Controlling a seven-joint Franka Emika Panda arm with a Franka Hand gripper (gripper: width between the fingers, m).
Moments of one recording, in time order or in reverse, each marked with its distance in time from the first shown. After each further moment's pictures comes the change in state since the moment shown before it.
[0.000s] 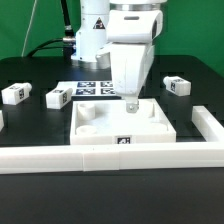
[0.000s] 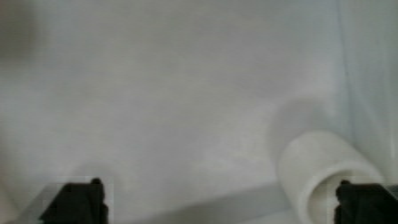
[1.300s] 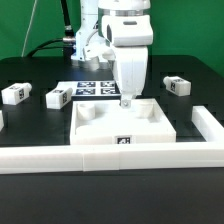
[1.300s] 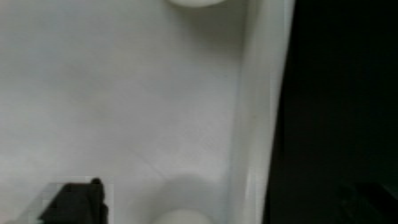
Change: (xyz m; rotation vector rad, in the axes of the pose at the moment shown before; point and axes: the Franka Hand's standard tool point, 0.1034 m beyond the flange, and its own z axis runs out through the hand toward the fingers) arm -0.023 -0.048 0.014 0.014 -0.019 -0.272
